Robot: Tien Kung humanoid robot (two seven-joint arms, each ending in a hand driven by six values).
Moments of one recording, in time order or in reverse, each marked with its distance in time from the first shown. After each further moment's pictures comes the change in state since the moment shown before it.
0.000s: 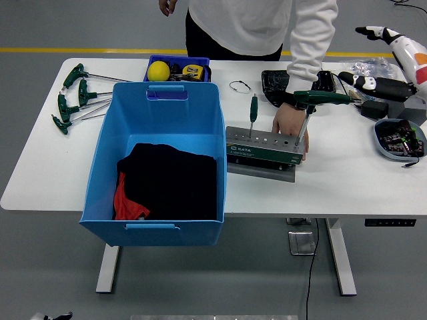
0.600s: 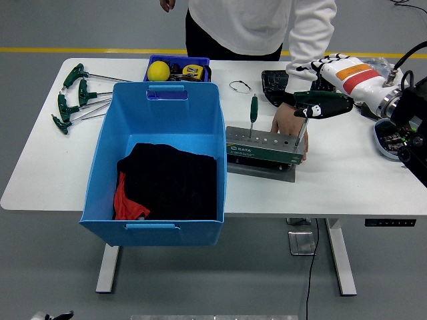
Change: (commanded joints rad) left arm -0.005 0.000 0.015 0.000 -0.018 -0.007 0.004; right arm 0.327 0.082 -0.394 -0.342 -0.186 0.106 -0.004
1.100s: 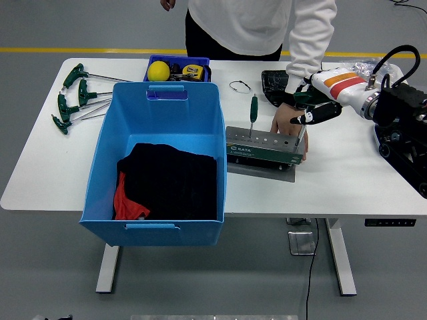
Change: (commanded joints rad) left arm 0.010 0.002 -0.015 0.000 0.037 -0.009 0.012; right arm 0.078 0.078 -0.093 -0.181 0.030 0.023 -0.036
